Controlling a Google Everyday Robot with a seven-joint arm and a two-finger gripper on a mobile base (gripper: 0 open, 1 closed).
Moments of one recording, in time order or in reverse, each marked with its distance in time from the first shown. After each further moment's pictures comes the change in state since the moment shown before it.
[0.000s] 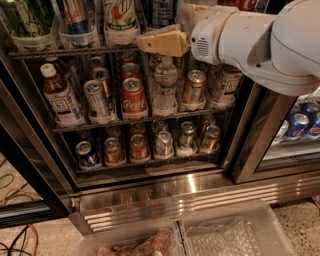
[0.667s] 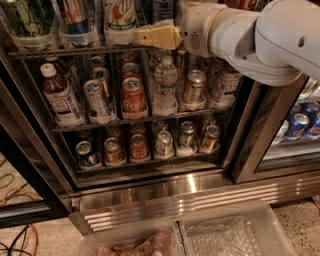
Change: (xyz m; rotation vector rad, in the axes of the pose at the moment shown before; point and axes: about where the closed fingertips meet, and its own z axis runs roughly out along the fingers) arm 0.002 -0.016 0.035 -0.022 -0.038 0.013
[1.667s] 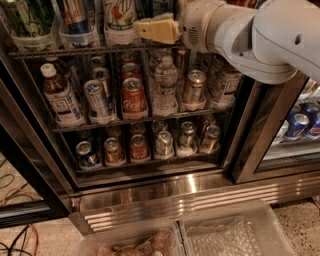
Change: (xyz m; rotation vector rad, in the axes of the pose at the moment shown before) arm -0.007 -0.011 0.005 0.029 -0.026 0.009
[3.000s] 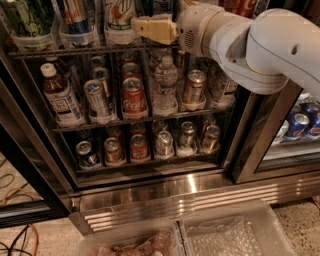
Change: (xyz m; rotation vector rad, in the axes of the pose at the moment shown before) arm -0.001 0.001 0.003 0.039 -0.063 0.056
